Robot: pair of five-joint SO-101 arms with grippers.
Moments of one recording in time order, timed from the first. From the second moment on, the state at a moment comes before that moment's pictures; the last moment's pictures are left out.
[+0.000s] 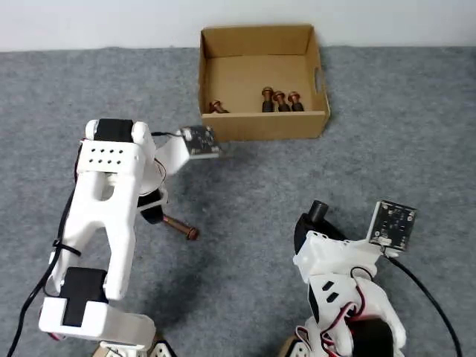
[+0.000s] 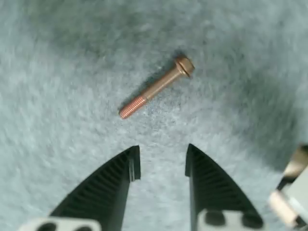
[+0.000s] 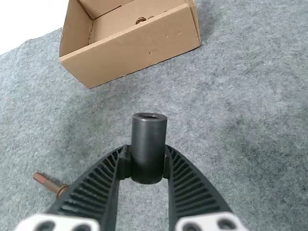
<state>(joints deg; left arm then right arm) 0.6 1.0 6.1 98.8 -60.4 -11.3 -103.3 71.6 72.9 -26.5</state>
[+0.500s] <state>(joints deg) 6.3 15.2 6.1 92.5 -73.1 -11.3 -103.2 71.6 72.9 -26.5</state>
